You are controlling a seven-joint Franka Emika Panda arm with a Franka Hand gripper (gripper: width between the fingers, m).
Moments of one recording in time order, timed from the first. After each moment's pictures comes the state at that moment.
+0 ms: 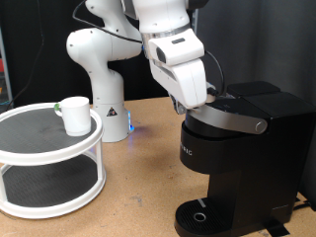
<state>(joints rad) 0.18 -0.11 -0.15 -2.21 0.23 2.16 -0.87</state>
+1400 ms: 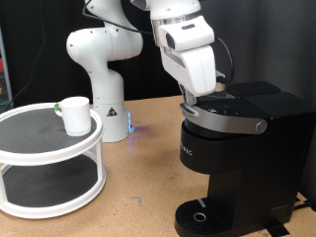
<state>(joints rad) 0.18 -0.13 -0.12 -2.18 0.21 2.16 -0.75</state>
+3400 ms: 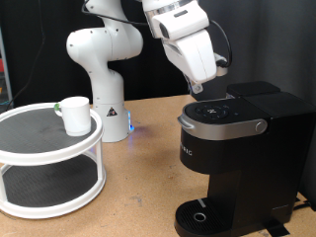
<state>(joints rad) 0.18 -0.14 -0.14 -2.15 0.37 2.12 -0.81</state>
